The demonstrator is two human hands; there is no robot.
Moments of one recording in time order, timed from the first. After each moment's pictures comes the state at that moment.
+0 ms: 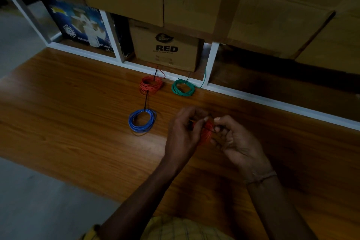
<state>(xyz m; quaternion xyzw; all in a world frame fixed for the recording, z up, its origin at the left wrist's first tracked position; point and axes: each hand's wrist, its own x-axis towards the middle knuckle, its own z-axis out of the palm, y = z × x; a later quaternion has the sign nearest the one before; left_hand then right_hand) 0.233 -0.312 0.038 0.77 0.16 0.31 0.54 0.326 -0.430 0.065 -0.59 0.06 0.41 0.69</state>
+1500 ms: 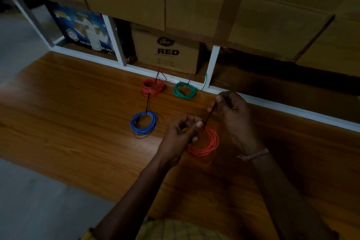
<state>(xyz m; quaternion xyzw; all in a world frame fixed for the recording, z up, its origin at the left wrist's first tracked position) 0.230 -0.289 0.012 0.61 0.20 0.15 0.75 0.356 -0.400 0.078 -0.73 -0.20 0.17 0.64</state>
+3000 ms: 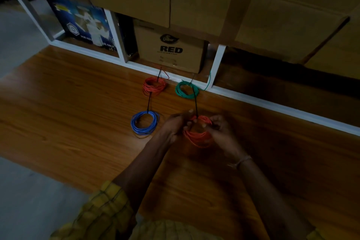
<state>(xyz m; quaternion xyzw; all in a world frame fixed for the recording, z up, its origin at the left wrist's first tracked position) 0.306 -0.225 -0.056 0.42 0.32 0.01 0.85 0.369 -0.390 -0.022 -0.79 -0.10 0.30 0.52</state>
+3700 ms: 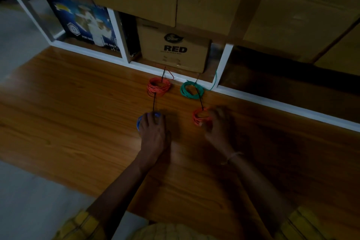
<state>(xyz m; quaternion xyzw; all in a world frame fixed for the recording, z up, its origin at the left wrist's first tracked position) 0.219 -0.175 -0.093 0.94 0.32 0.01 0.13 0.377 -0.355 -0.065 -0.92 -0.32 0.04 0.21</state>
